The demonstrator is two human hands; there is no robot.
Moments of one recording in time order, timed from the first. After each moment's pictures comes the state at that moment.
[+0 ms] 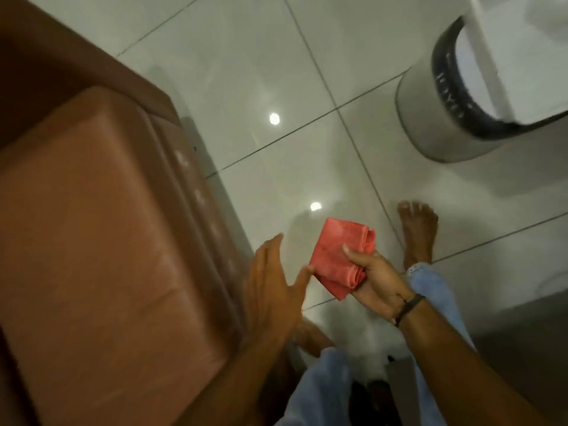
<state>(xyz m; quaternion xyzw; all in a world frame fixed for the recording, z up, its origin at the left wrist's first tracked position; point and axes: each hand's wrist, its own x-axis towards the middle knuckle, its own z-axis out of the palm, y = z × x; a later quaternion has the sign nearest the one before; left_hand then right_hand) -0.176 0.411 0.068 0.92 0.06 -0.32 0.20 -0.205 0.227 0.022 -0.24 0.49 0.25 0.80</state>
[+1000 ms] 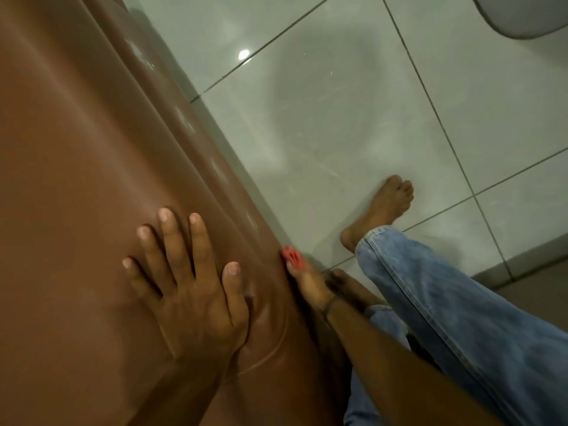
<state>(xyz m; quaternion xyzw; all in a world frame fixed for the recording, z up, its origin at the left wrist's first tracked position) -0.200 0.645 -0.009 0.99 -0.11 -0.11 -0.04 -0.281 0.520 -0.144 -0.40 0.44 0.34 0.73</state>
